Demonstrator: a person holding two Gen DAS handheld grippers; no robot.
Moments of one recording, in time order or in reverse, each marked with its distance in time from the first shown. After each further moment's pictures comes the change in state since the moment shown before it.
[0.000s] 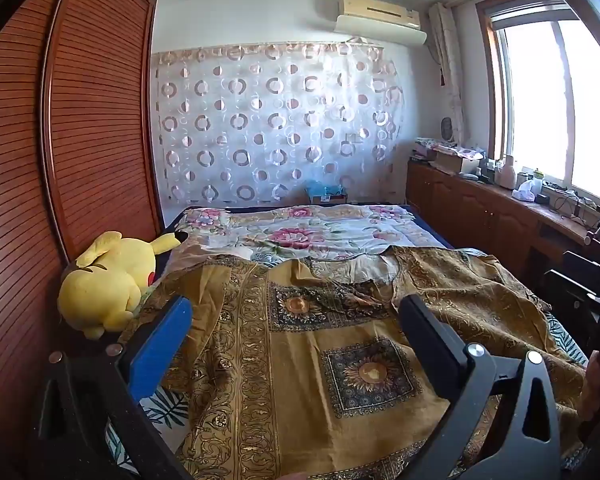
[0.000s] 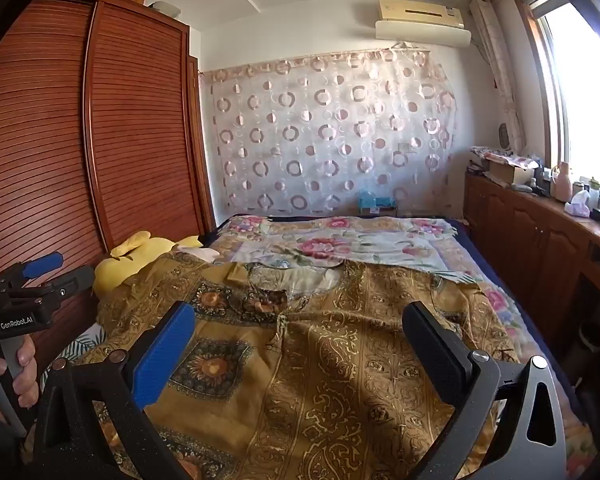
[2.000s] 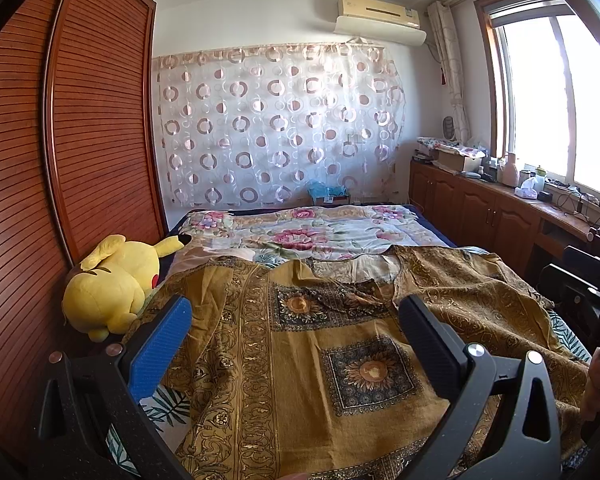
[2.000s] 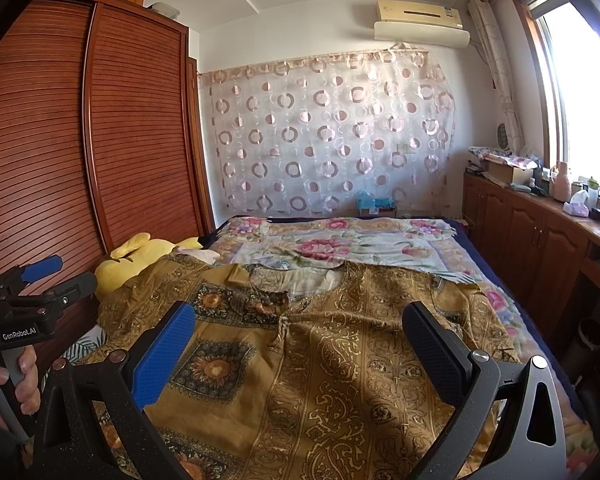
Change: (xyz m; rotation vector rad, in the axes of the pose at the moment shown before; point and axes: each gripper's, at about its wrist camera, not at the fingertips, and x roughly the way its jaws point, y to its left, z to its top) left arm 0.000 0.000 0.000 0.013 -0.012 0.006; right arm 0.003 0.002 0.000 -0.002 -0.002 0.000
